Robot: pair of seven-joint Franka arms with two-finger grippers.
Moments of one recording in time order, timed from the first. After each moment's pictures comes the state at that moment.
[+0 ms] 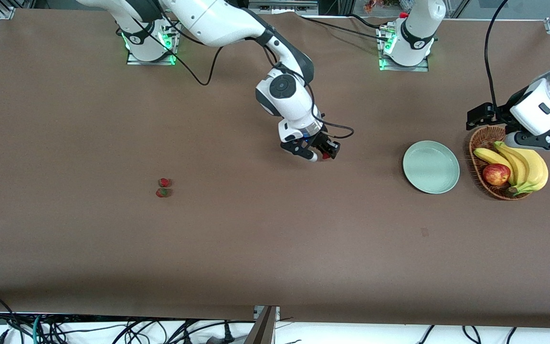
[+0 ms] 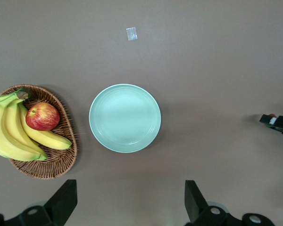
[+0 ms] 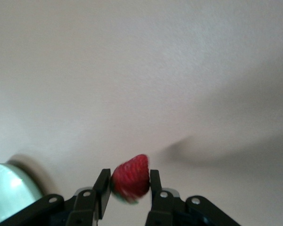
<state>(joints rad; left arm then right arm) -0.03 0.05 0.01 -1.69 -0.01 1.60 0.05 0.92 0.95 0.05 -1.30 0.18 2.71 1.37</state>
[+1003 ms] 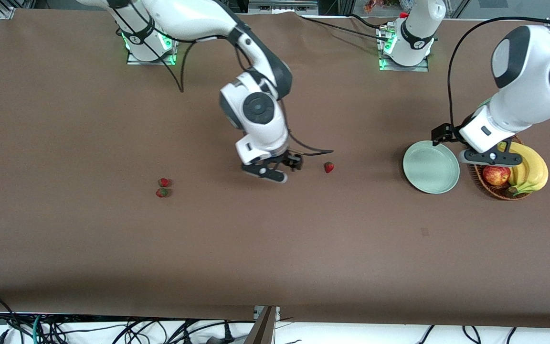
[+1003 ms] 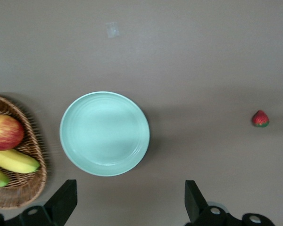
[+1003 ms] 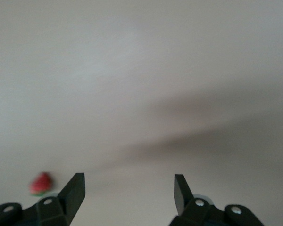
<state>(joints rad) -0.03 0.05 -0.08 -1.97 -0.01 1.92 -0.04 0.77 0.73 -0.13 -1.26 0.17 1.98 0.84</state>
